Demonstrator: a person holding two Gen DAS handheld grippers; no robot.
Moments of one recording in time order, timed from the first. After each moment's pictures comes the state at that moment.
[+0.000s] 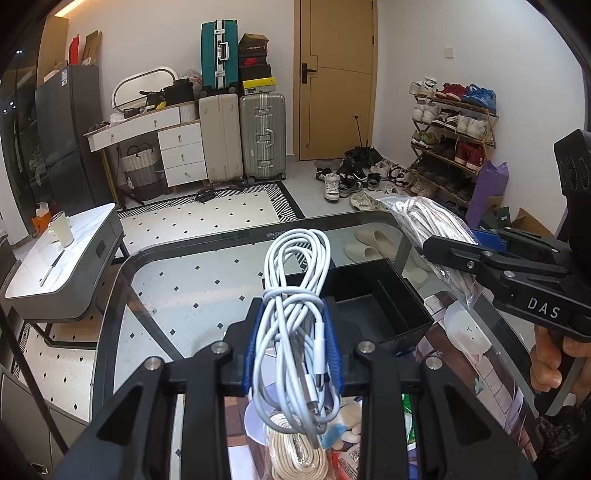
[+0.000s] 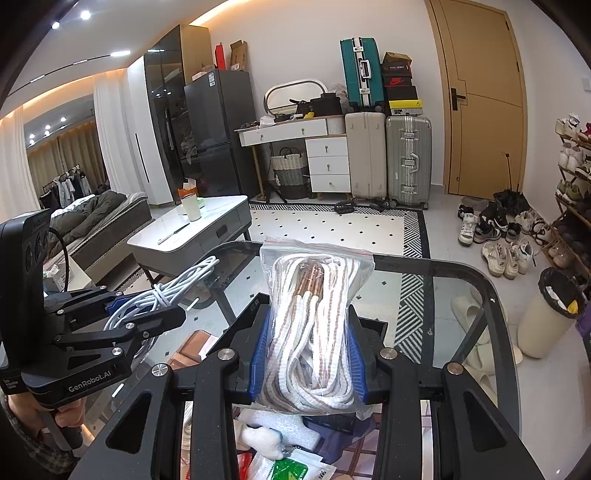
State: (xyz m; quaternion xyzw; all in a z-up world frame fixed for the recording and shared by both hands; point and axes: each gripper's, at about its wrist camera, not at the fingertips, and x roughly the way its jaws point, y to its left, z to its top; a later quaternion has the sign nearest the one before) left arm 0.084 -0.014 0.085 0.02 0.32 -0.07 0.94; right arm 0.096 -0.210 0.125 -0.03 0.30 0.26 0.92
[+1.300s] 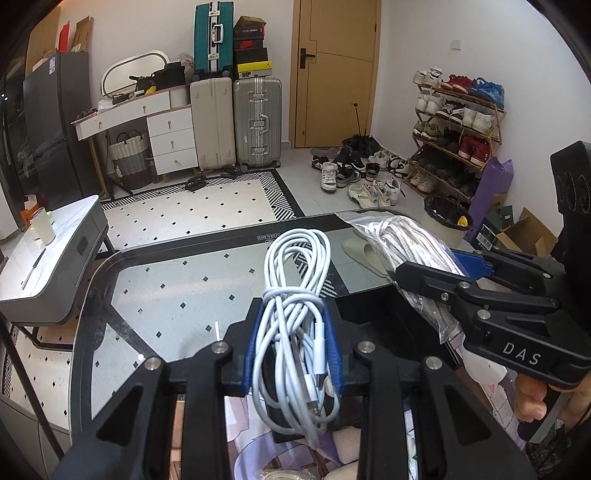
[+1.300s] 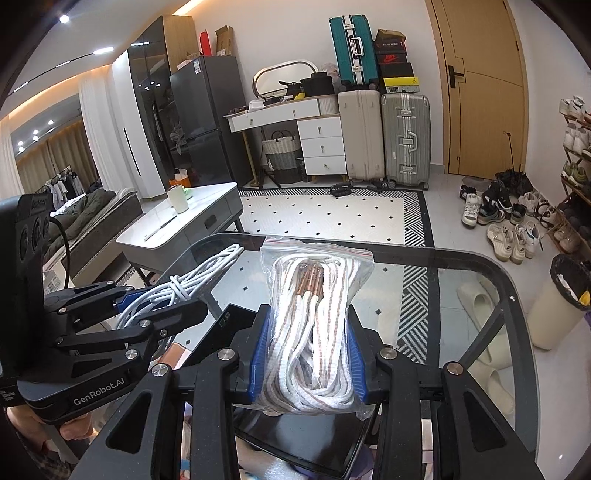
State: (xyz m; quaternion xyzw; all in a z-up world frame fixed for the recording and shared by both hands) left arm 0.161 -0.024 0.066 0.01 0.36 -0.08 0.93; right arm 0.153 -0.198 0.101 -0.02 0.34 0.26 0.90
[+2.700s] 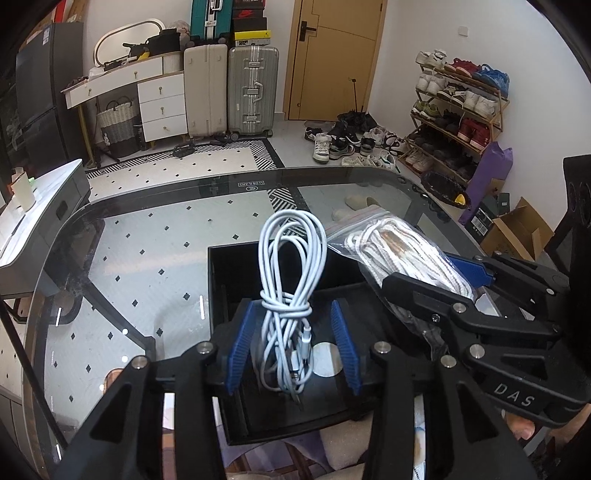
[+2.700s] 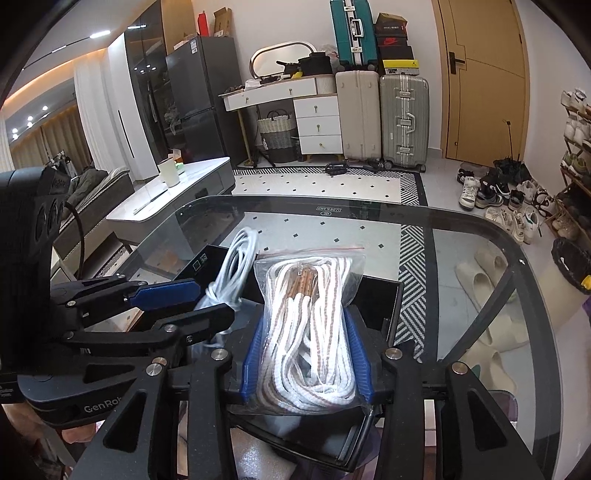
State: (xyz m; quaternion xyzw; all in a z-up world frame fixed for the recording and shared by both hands) left arm 0.171 -0.030 0.006 -0.02 0.40 -0.10 0.91; right arm 0.158 -0.206 0.027 -0.03 0.37 0.25 0.90
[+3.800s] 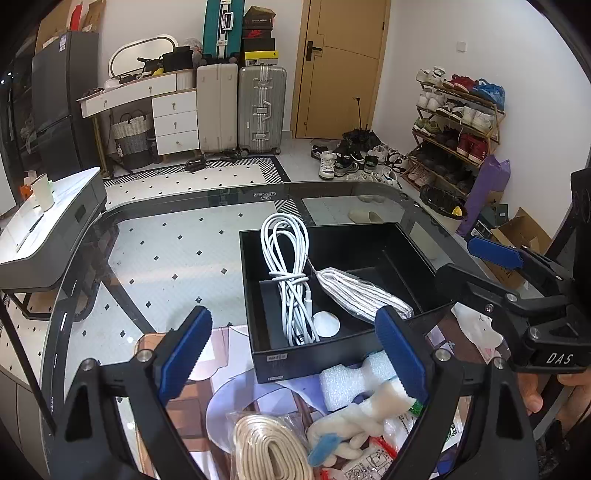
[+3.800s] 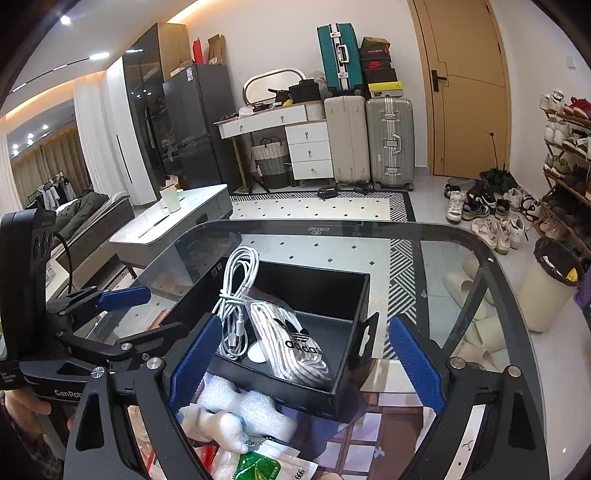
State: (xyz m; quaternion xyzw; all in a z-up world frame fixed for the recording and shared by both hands) left arm 0.111 -0.009 0.027 -0.02 0.36 -0.08 0.93; right arm 0.098 -0.245 0.058 -0.01 0.31 0.23 0.92
